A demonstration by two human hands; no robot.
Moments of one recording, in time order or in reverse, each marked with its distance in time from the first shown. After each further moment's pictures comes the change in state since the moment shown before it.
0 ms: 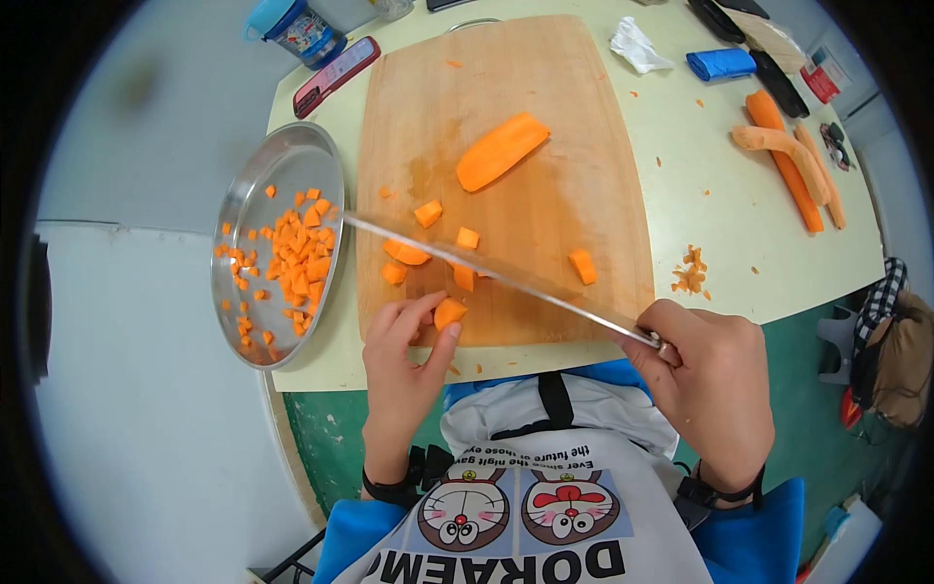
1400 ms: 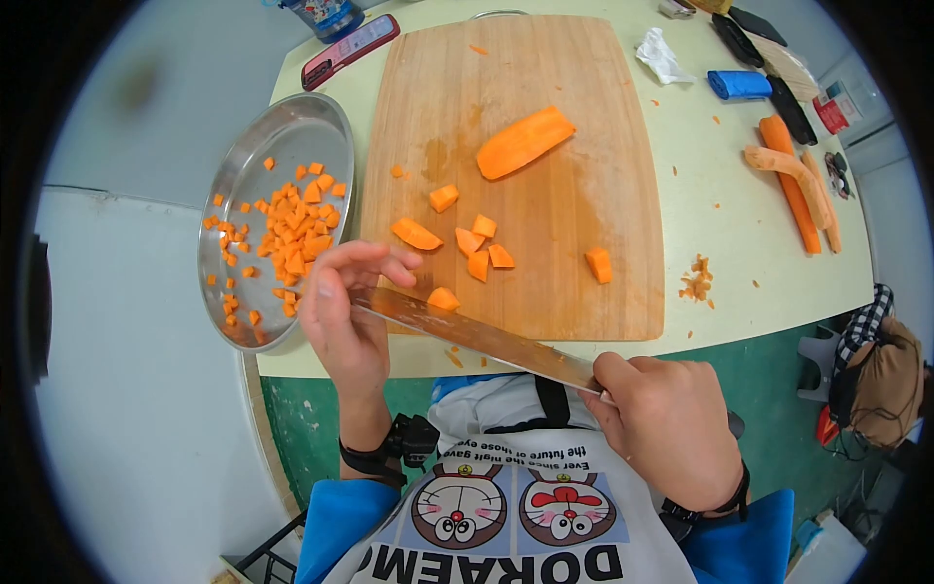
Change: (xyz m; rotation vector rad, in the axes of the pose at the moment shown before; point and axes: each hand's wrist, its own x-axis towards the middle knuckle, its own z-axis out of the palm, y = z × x) left_hand 0.032 -0.001 -0.017 -0.943 0.227 0.078; right_hand -0.010 -0.025 0.011 -0.159 -0.381 -0.096
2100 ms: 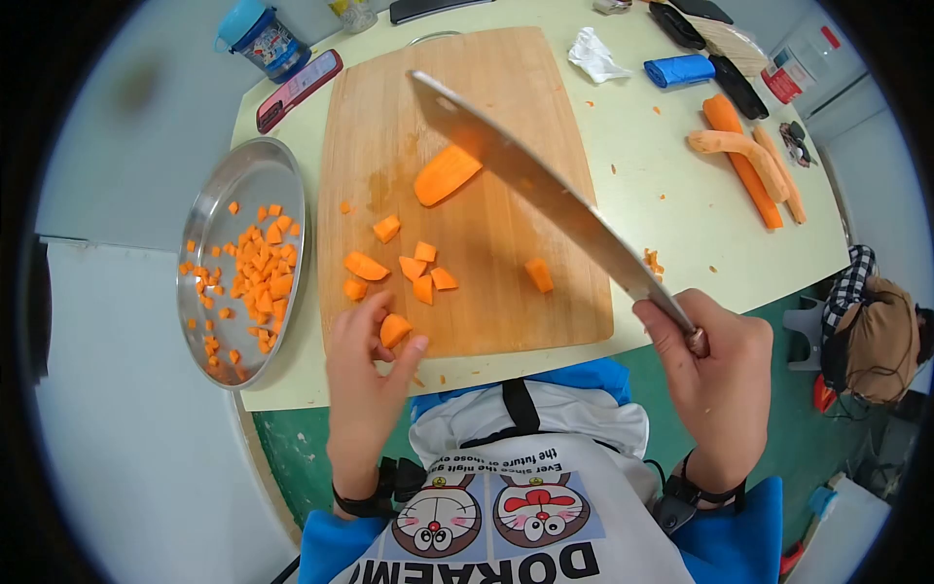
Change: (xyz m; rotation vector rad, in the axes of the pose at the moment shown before) left_hand -0.033 0.002 0.014 0.888 -0.146 -0.234; right_hand -0.013 0.034 -0.024 0.163 0.521 0.322
